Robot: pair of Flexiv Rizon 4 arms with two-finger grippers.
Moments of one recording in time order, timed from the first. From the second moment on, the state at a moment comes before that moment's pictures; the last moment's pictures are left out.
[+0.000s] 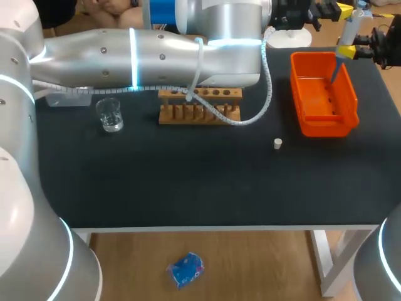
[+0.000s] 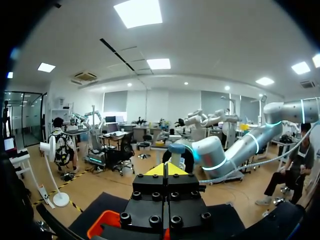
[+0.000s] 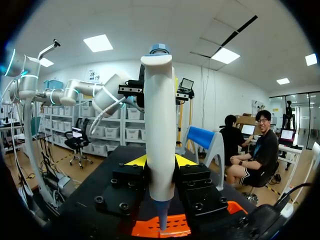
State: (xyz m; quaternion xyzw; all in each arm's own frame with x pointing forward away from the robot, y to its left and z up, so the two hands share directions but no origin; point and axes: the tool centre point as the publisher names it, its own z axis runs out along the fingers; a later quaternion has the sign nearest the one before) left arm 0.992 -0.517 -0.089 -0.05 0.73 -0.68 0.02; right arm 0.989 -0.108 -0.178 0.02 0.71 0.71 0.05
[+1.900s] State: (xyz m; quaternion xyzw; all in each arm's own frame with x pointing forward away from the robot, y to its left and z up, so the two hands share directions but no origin) left arm 0.917 -0.401 -0.059 -0.03 0.74 -0.68 0.05; right arm 0.992 -0.107 -0.169 0.02 0.71 0.71 0.05
